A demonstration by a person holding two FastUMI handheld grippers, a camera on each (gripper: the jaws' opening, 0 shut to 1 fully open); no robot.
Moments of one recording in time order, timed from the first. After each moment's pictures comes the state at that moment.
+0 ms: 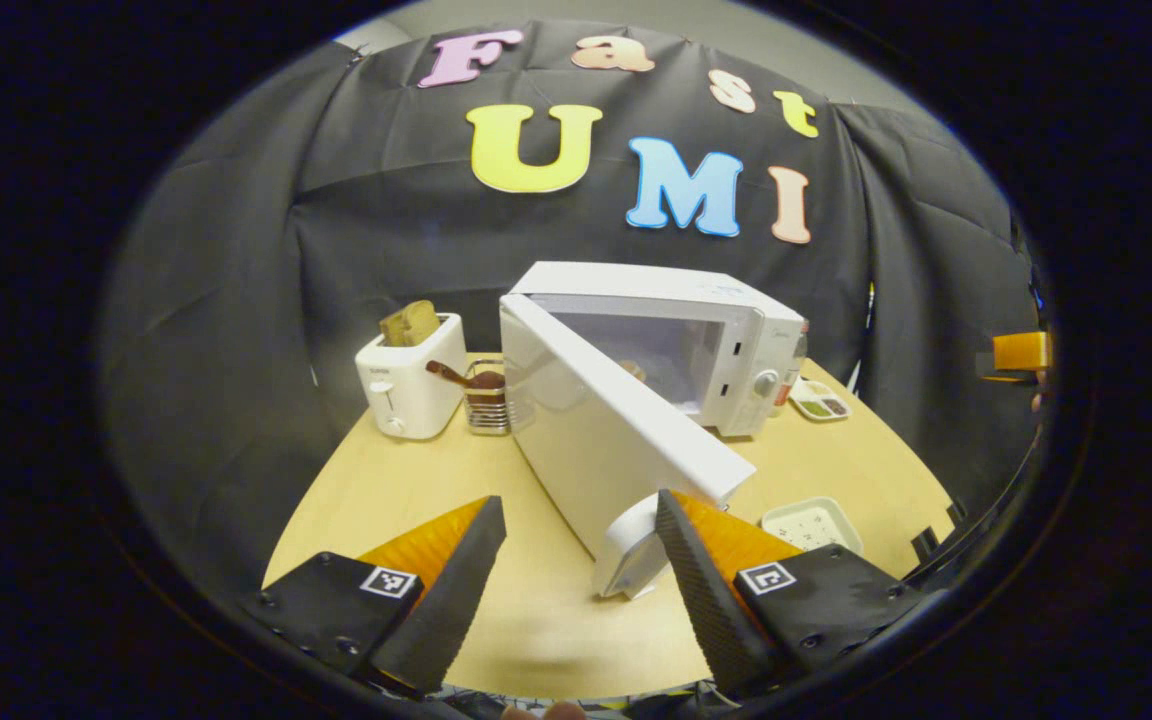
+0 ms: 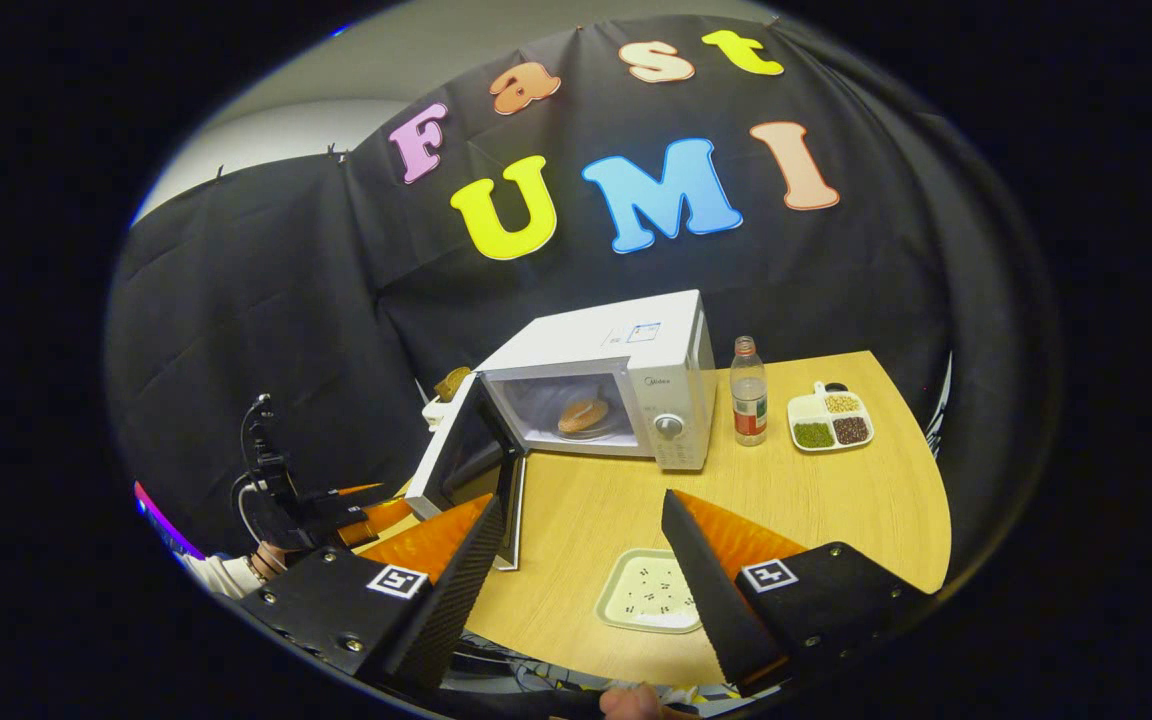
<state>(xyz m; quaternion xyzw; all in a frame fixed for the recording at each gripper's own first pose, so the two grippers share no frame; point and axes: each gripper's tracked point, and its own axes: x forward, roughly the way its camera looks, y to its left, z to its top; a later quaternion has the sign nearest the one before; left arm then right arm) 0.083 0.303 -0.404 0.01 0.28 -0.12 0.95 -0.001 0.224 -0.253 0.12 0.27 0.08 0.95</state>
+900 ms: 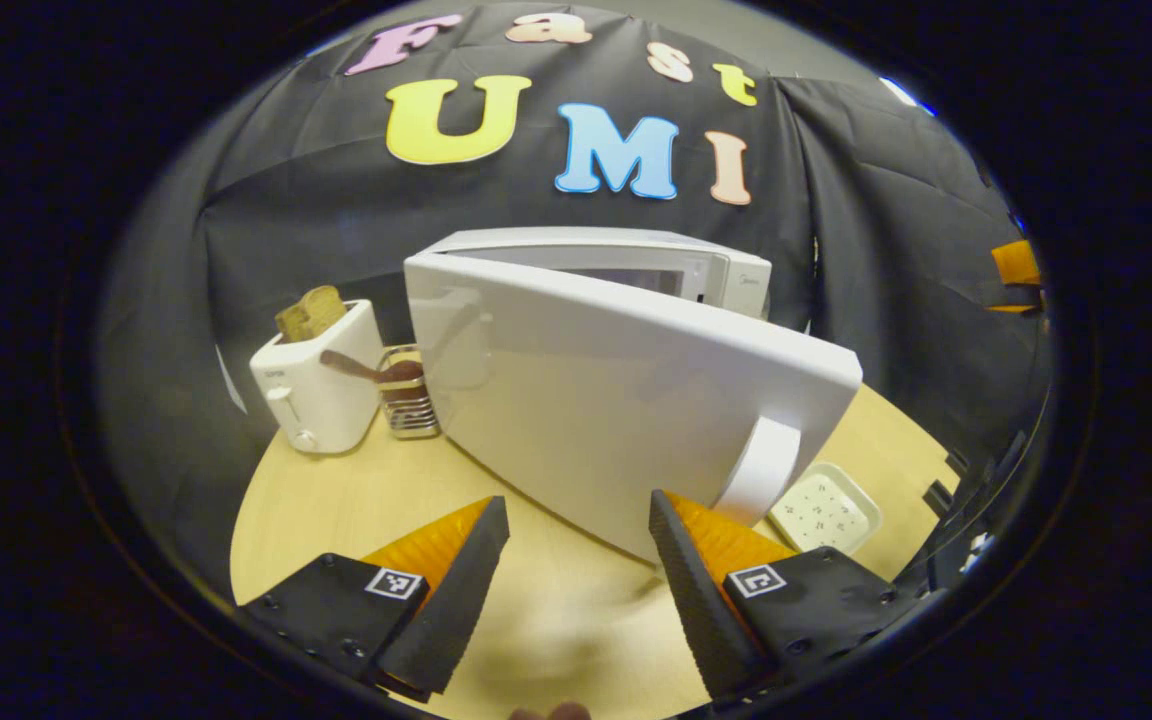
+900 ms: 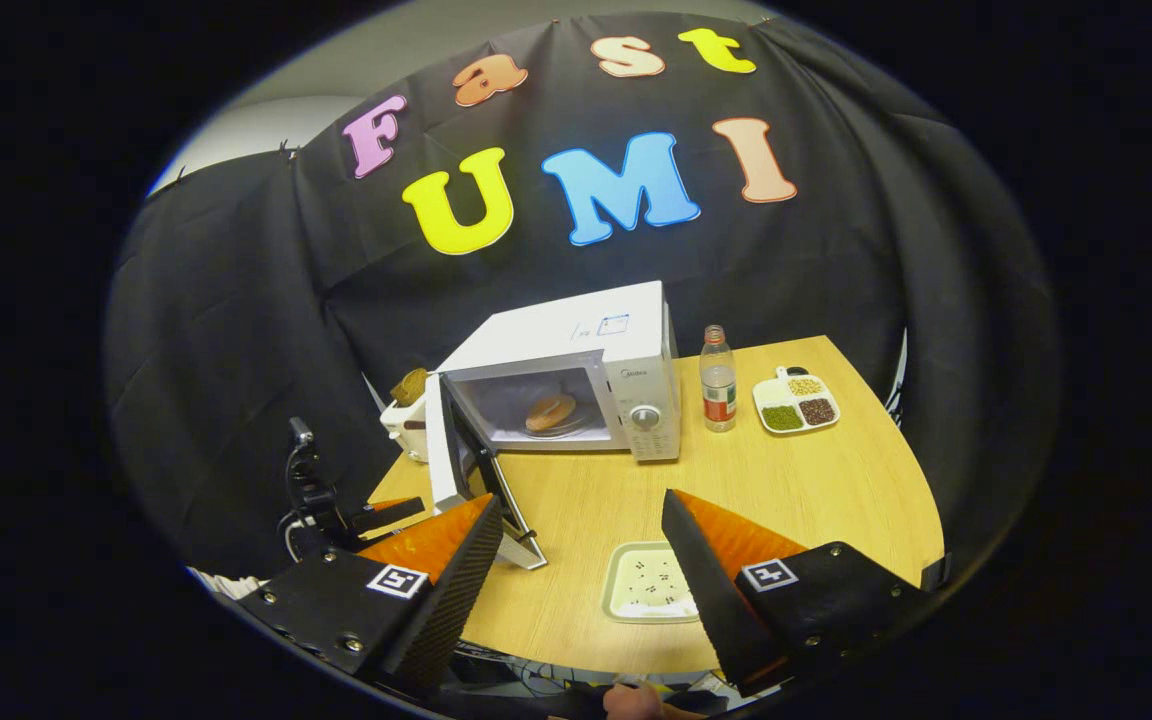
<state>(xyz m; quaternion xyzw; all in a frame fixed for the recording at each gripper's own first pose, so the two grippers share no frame) 0.147 0.238 -0.483 0.02 0.29 -0.23 0.93 0.007 0.232 -0.251 0.11 0.28 0.00 0.95</state>
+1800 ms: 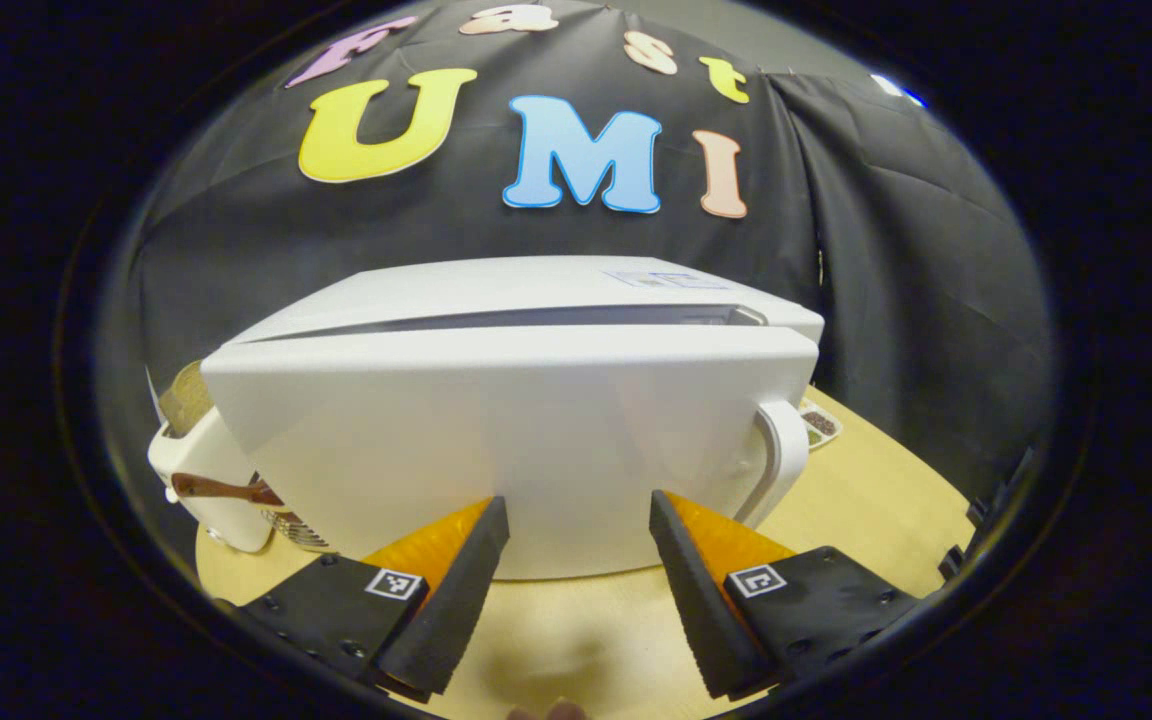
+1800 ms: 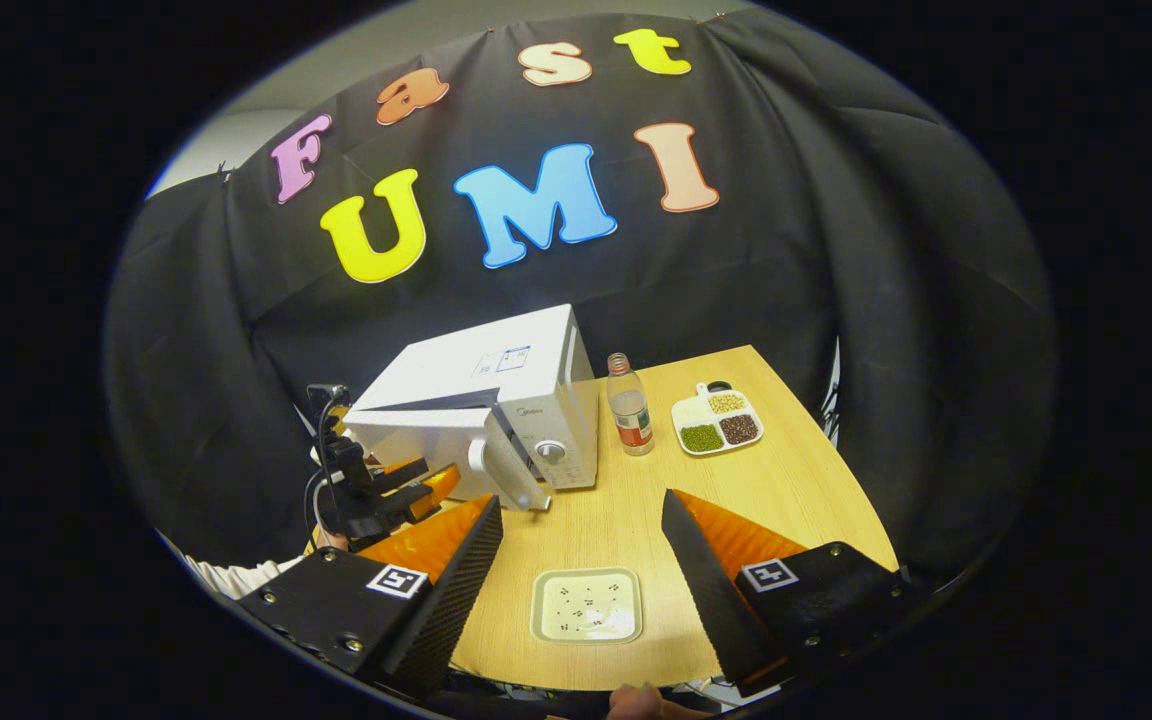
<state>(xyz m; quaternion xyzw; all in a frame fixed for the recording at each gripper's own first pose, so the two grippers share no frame) 0.310 0.108 -0.483 0.02 0.26 -0.24 0.94 0.035 0.136 -0.246 0.12 0.29 -0.09 0.95</state>
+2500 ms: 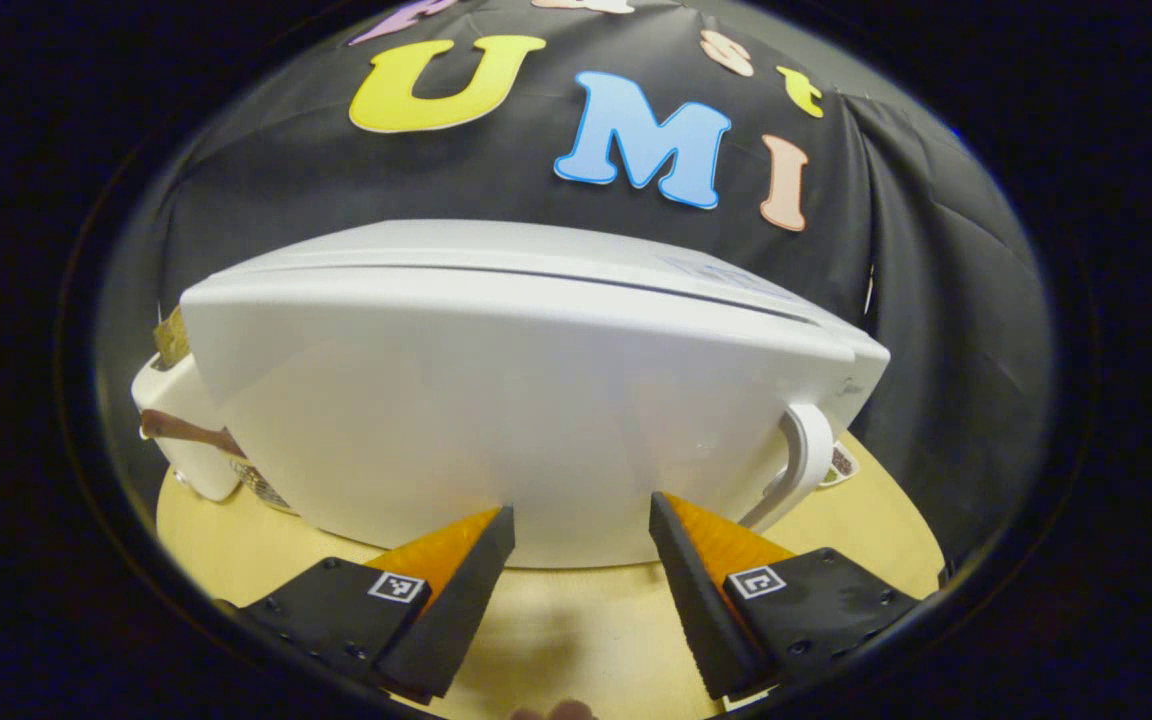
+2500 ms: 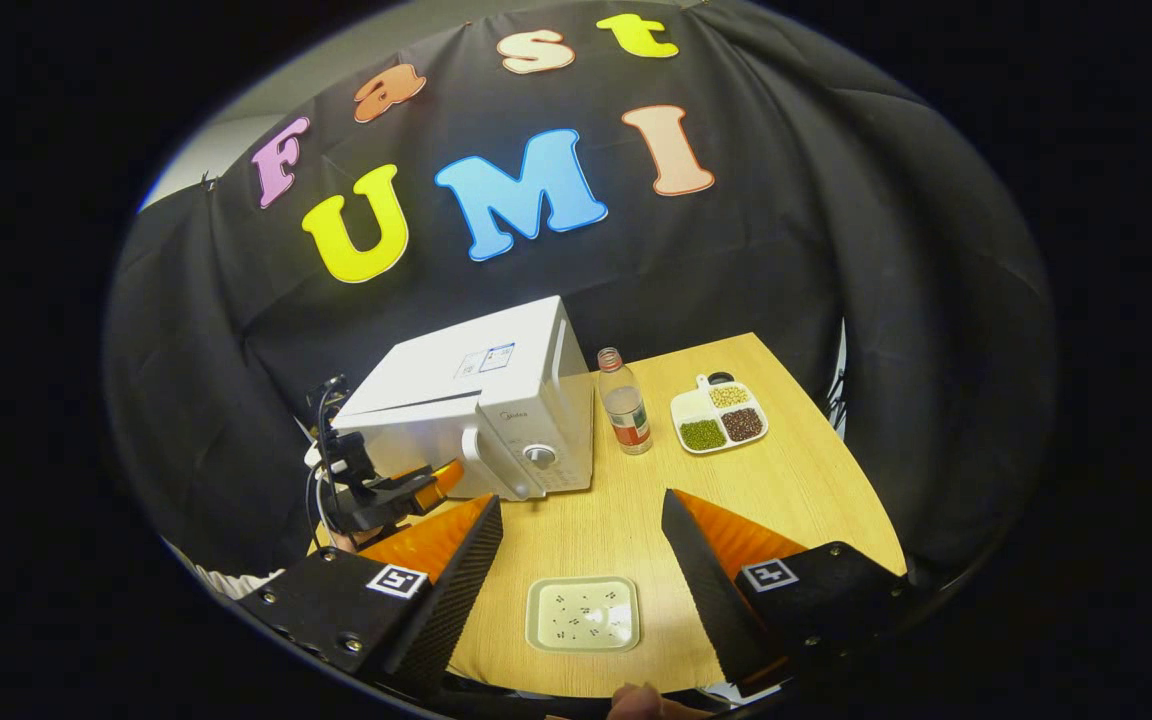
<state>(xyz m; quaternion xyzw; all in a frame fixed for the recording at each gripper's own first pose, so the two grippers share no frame) 0.320 0.097 -0.513 -0.05 0.32 -0.18 0.93 0.057 0.121 -0.263 0.13 0.30 -0.08 0.94</state>
